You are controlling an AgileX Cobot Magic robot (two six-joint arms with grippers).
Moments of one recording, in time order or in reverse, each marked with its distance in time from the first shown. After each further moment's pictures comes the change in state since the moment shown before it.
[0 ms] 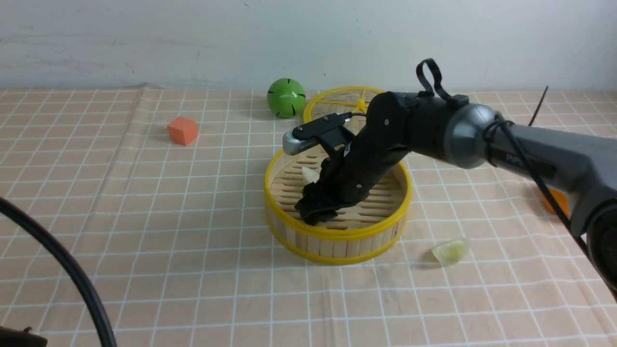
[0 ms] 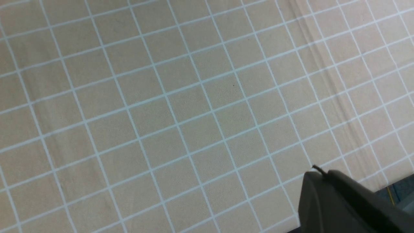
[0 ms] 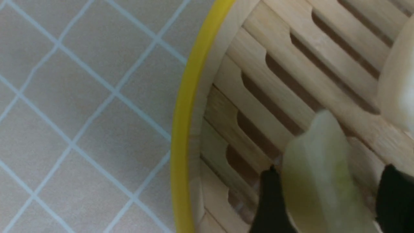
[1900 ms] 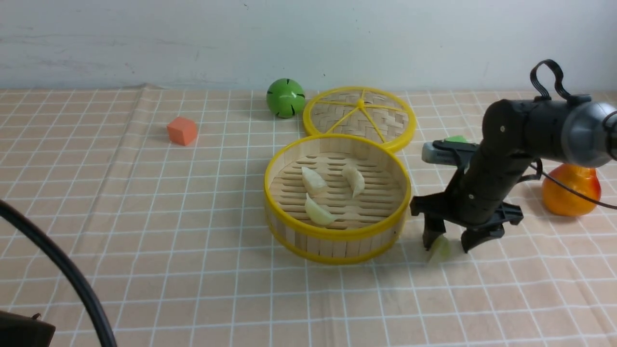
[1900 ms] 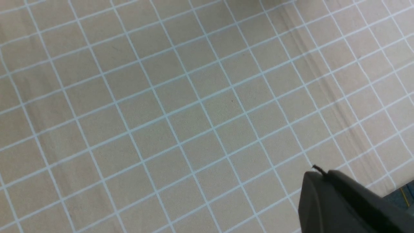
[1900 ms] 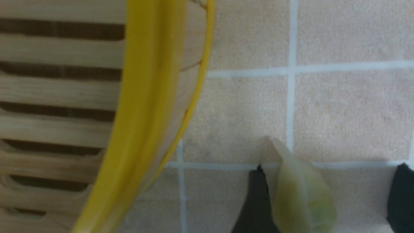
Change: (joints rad) right arm -0.270 -0.152 0.332 -0.162 0.086 0.533; left arm 0.000 0.000 0.002 0.004 -0.043 0.079
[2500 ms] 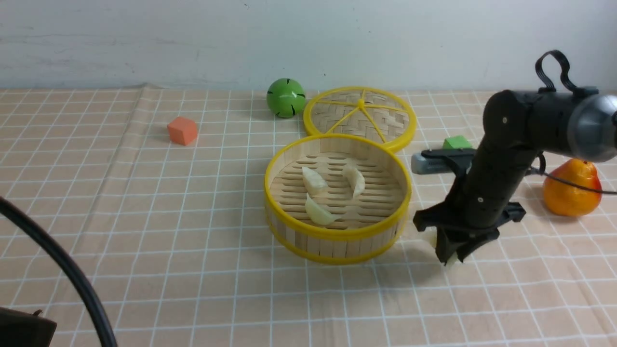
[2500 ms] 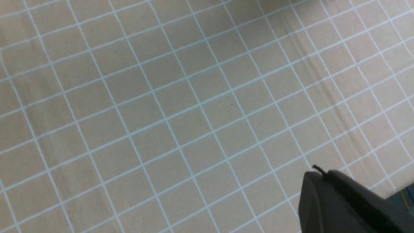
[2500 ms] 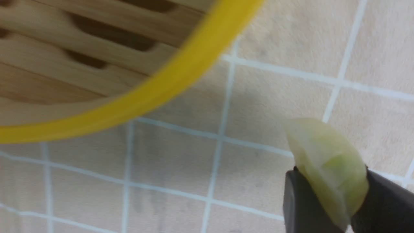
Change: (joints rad) right arm 0.042 -0.074 -0.027 0.008 0.153 -0.217; left arm 0.000 0.000 0.000 0.000 -0.007 0.000
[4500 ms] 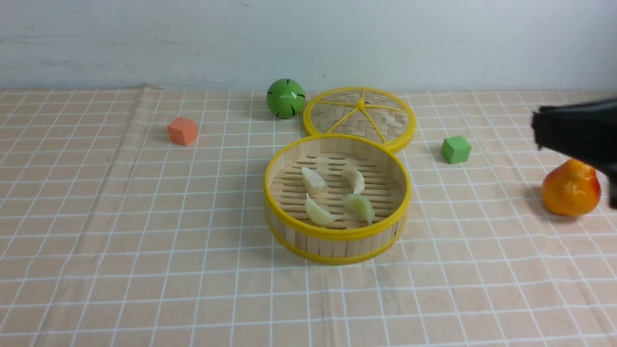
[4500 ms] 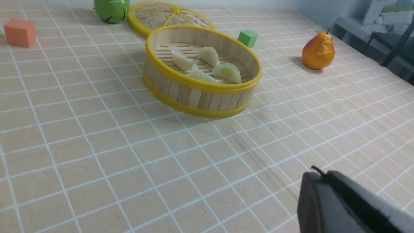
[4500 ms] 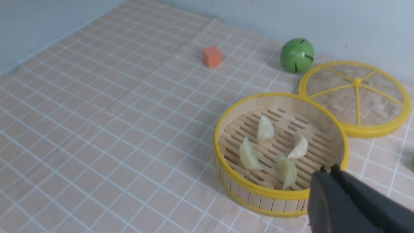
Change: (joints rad) right arm 0.155 -1.213 0.579 0.207 -0.449 -0.278; left arm 0.000 -0.698 0.580 -0.030 -0.525 0.031
